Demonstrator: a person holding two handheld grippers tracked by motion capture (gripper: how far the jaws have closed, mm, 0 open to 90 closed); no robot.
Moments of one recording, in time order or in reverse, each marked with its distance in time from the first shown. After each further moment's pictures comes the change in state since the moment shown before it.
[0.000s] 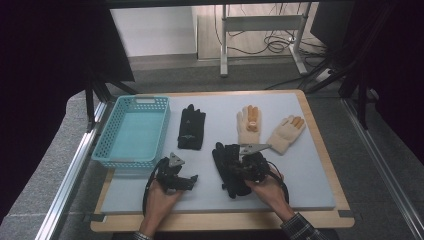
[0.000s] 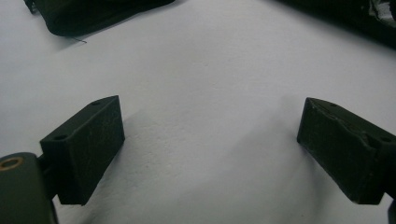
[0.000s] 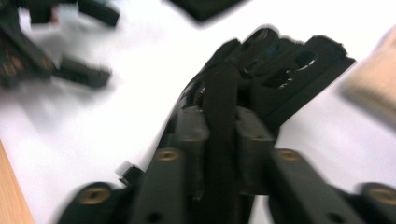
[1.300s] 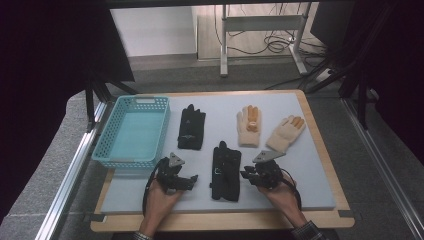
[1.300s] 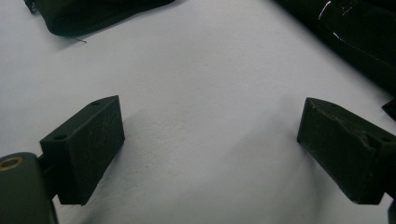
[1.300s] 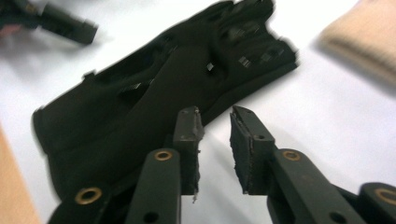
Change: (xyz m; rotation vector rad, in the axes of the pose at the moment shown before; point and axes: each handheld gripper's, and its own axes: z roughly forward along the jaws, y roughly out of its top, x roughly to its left) left arm 0.000 0.000 0.000 0.005 -0.001 0.005; right arm -0.018 -0.033 -0.018 -0.012 -0.011 -0.019
